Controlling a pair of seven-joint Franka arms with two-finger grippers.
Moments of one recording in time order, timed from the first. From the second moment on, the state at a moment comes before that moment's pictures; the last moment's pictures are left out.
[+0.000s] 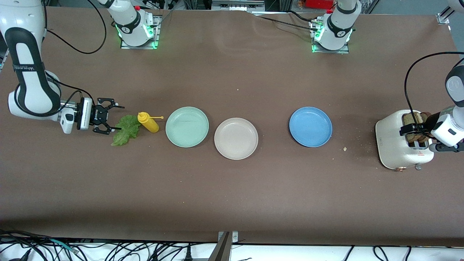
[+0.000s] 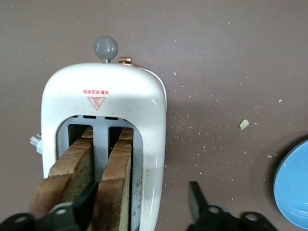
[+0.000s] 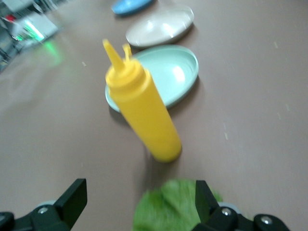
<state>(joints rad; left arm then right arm) 0.21 0.33 0.05 -1.78 0.03 2.00 0.19 -0.04 0.47 -0.21 -2.03 0.97 1.81 -2.15</state>
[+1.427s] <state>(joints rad) 0.21 0.32 0.00 -1.41 0.08 1.64 0.29 -0.02 0.65 -0.14 -1.95 1.19 1.64 -2.45</state>
